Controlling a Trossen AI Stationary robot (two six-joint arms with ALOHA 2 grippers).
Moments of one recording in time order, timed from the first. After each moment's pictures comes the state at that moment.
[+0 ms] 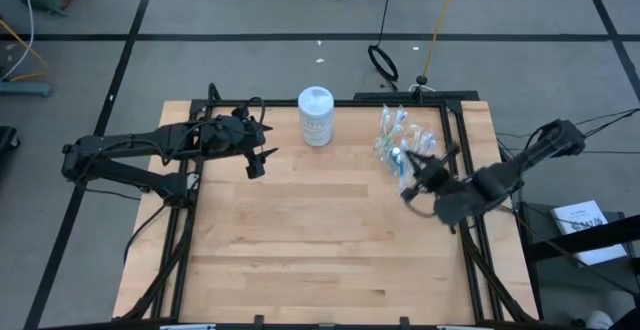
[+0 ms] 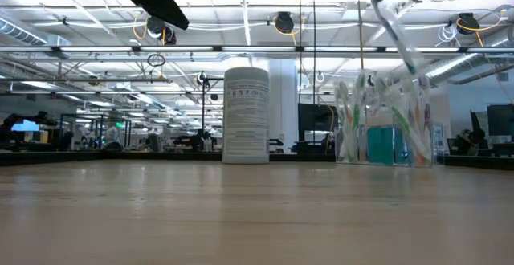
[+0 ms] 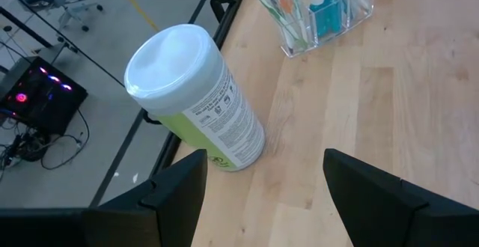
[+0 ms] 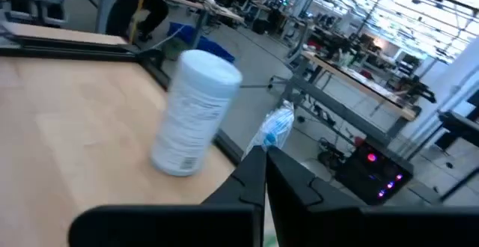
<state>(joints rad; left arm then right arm) 0.13 1.06 1.03 -0.57 -0.32 0.18 0.53 0.98 0.83 -0.56 1.37 0.30</state>
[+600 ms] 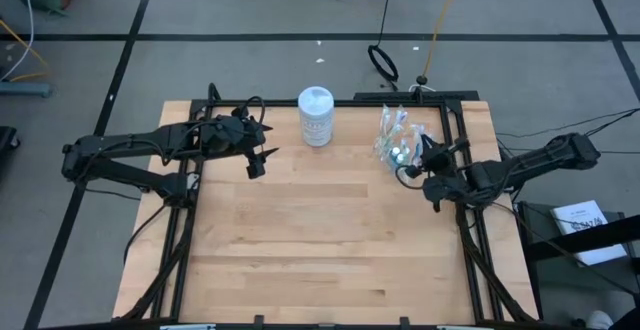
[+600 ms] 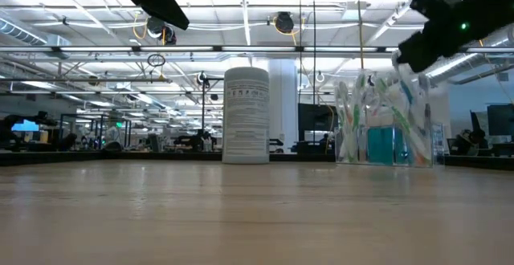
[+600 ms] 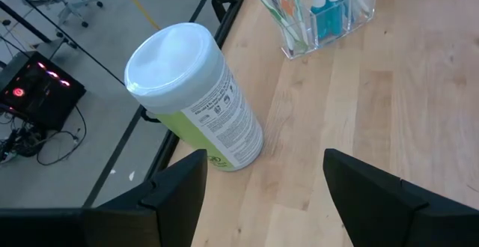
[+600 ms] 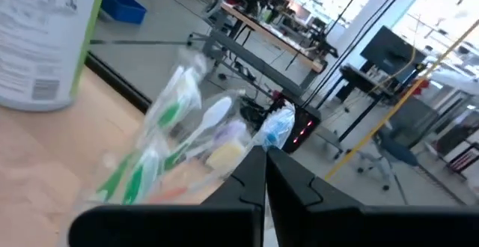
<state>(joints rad) 0.13 1.06 1.03 -0.57 -0.32 0.15 0.25 0.79 0.48 -0.54 1.41 0.33</state>
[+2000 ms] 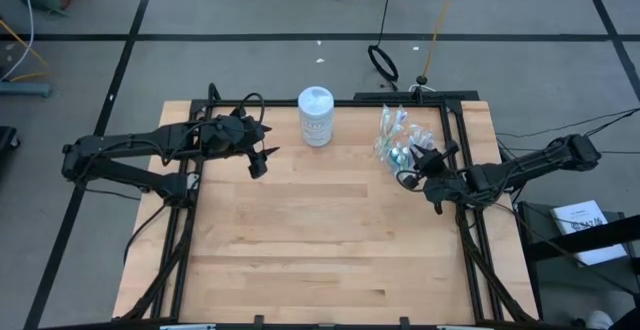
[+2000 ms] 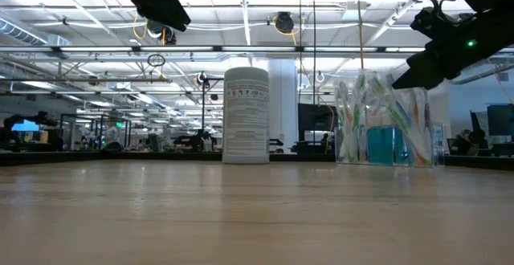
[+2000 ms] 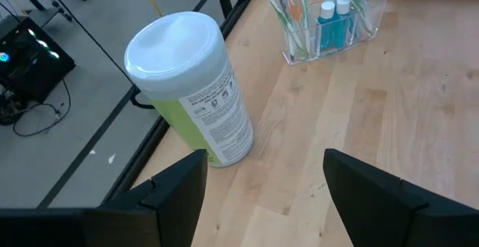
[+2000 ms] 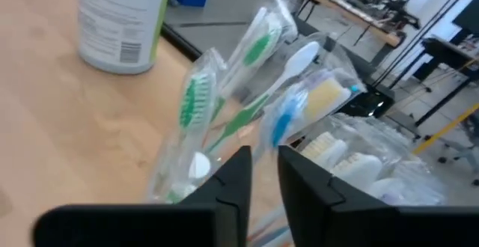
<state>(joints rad) 0.13 1.06 1.03 -0.57 -0.32 0.00 0.24 0.75 0.36 -0.41 1.15 0.38</state>
